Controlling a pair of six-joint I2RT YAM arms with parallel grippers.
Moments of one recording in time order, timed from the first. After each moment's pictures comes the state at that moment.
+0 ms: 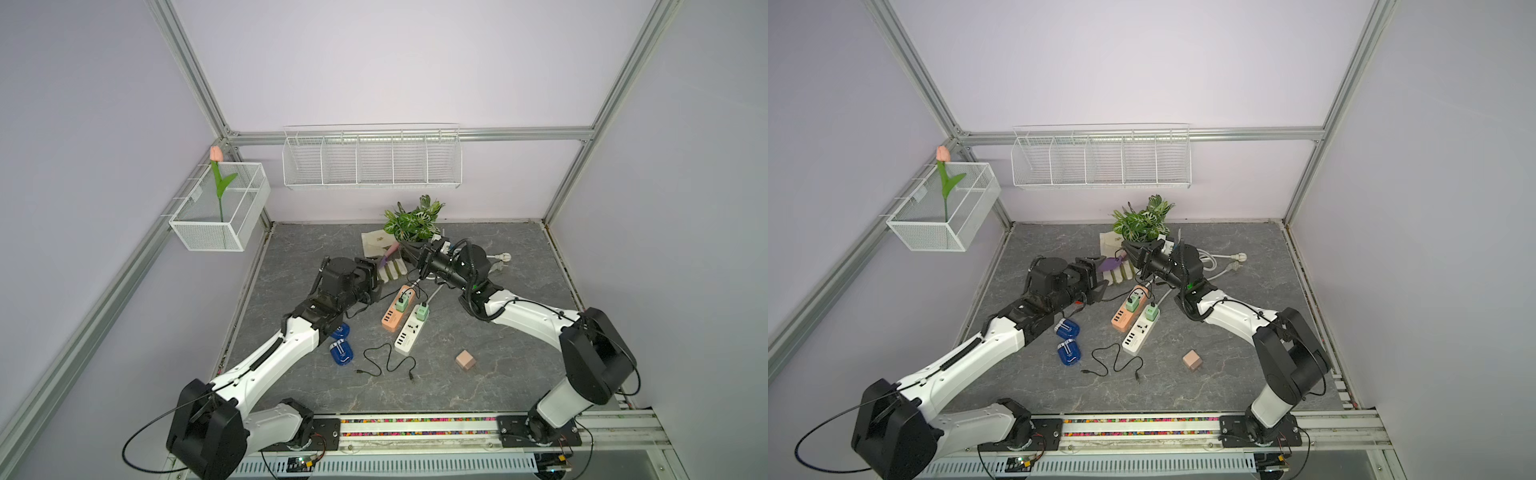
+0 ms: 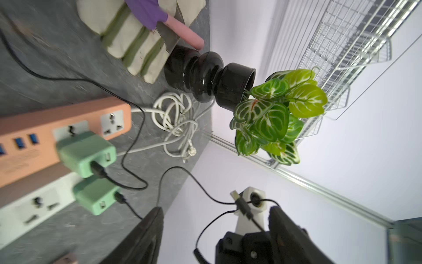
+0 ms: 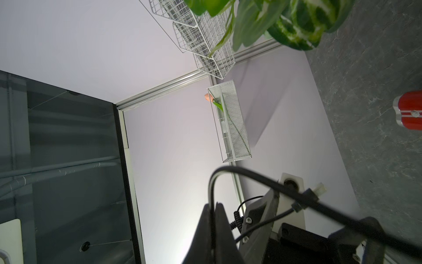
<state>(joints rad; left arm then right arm) -0.57 1.24 0.85 0.06 0.09 -1.89 0.65 1.64 1.01 0.76 -0.36 1.99</state>
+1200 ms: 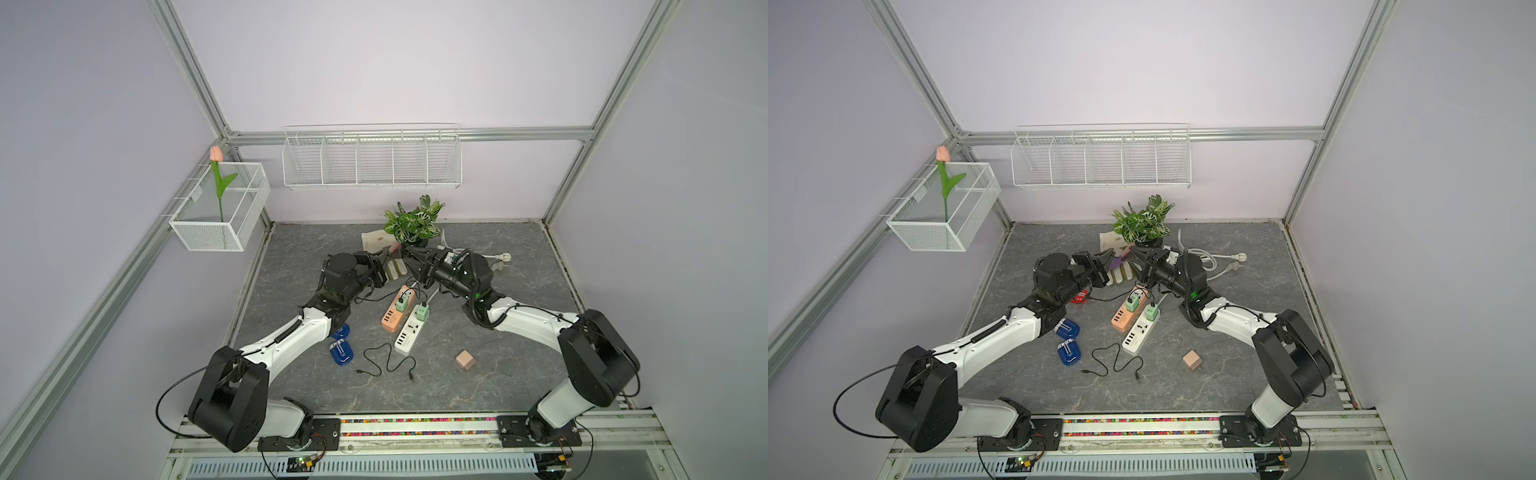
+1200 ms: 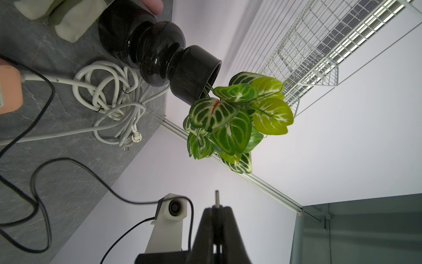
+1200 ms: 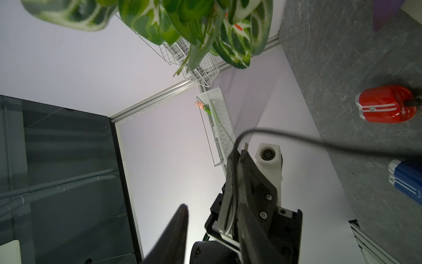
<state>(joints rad) -0.53 1.36 0.85 0.37 0.14 -2.05 0.63 1.59 0.90 0.74 -0.38 2.02</state>
